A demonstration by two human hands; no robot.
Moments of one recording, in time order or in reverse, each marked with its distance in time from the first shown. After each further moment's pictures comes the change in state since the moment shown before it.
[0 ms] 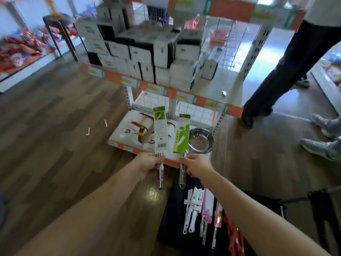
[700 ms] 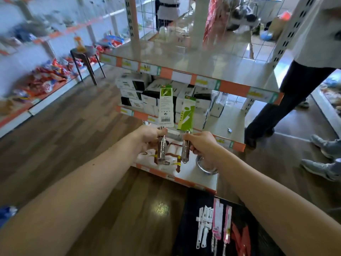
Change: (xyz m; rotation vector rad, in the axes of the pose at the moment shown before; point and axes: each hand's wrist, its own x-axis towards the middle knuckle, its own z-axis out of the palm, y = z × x) left_hand -0.131 0.202 -0.115 0.039 -0.013 0.179; right_hand -0.097 -0.236 -0.027 0.099 0.040 -0.091
